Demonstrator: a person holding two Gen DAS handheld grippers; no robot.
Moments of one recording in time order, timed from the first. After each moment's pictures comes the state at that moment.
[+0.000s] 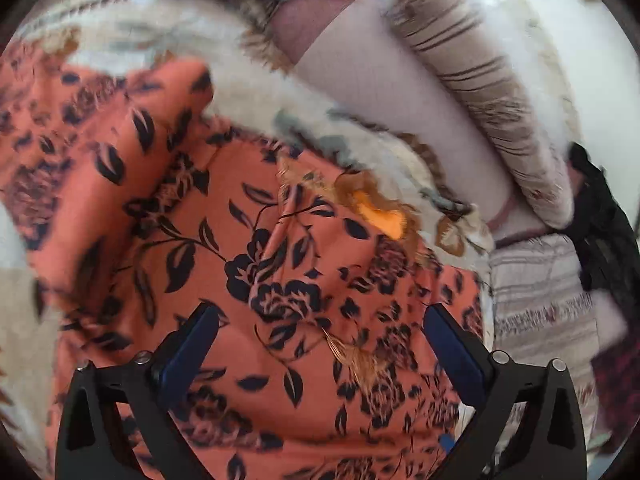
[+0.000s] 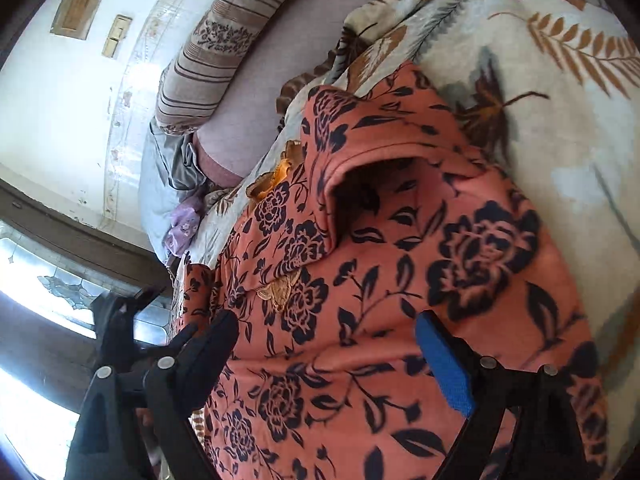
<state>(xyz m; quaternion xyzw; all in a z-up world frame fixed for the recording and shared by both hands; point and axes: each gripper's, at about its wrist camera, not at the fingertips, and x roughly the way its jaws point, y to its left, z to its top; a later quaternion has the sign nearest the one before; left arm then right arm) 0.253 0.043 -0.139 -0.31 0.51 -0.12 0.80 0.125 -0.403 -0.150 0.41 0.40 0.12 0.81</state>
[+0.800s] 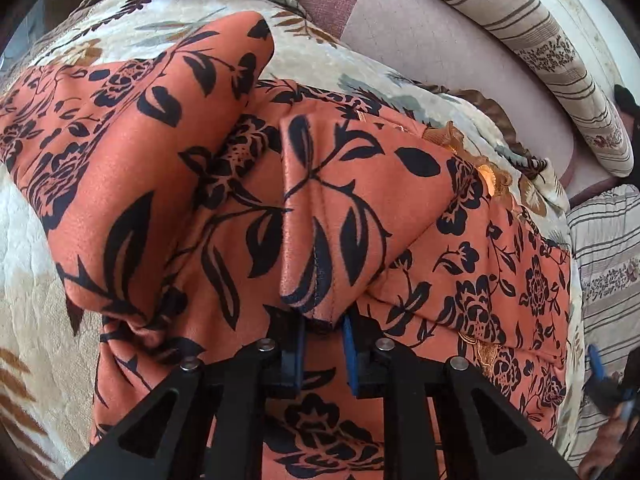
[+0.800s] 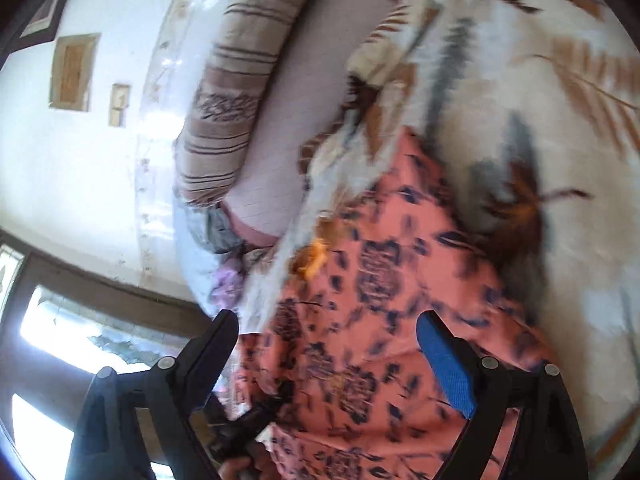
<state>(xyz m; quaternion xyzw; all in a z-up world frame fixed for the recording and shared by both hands) 0.205 0.039 -0.161 -0.16 0.52 -0.06 0.84 0.194 -0.451 -0.126 0.50 0.34 0.16 0.78</state>
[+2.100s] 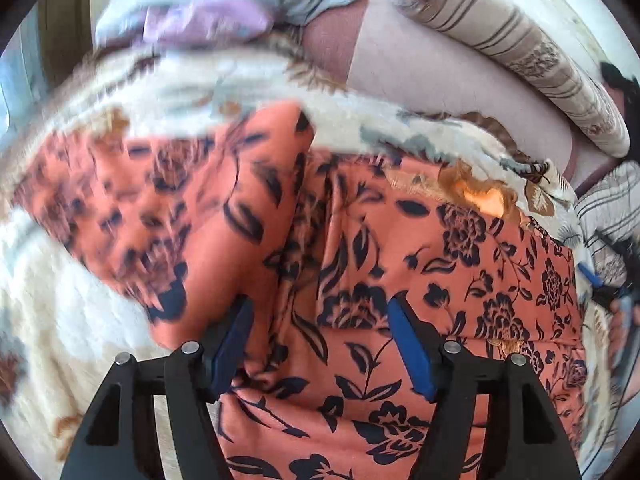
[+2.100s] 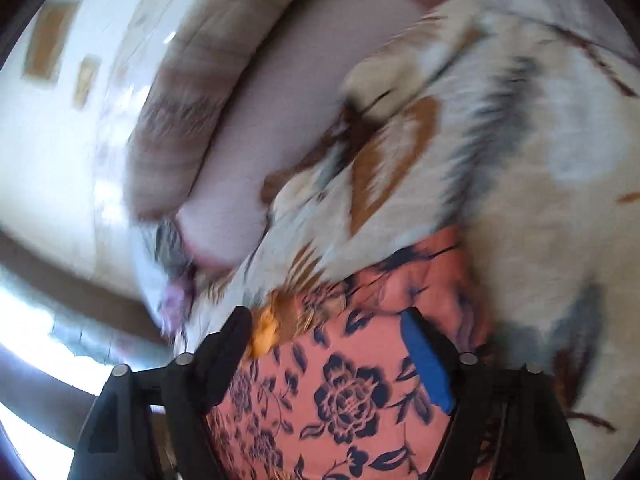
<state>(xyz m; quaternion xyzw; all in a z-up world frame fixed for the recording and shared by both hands) 0.216 0.085 -0.142 -0.10 0.51 -0.05 0.85 0.294 -0.480 -0.149 0.39 0.39 0.11 0.83</state>
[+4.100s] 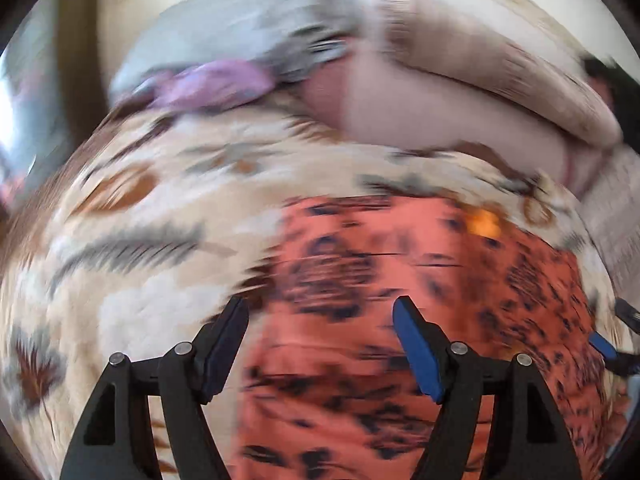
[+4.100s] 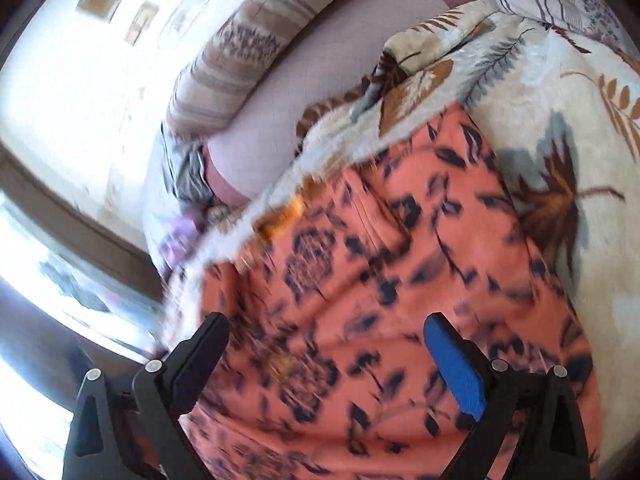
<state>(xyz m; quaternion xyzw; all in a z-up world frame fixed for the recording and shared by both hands) 0.173 0.088 -0.116 -0.08 0.41 0.01 0.91 0.179 -0.399 -0.138 0.38 0.36 0.12 0.85</state>
